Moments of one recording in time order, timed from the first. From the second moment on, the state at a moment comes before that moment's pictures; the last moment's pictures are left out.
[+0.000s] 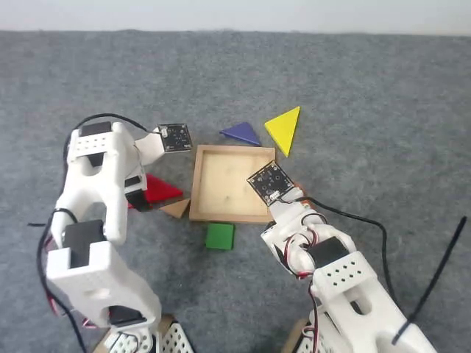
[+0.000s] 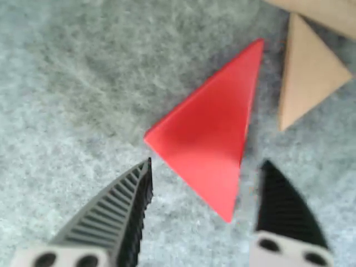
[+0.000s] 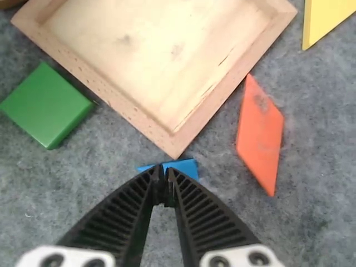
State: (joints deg) left arm -17.6 14.5 16.7 67.0 -76.8; right arm -30.2 -50.4 75.8 41.1 11.1
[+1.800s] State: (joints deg) left arm -15.6 22.8 11.0 69.3 -77.1; right arm -30.2 -50.4 75.8 41.1 11.1
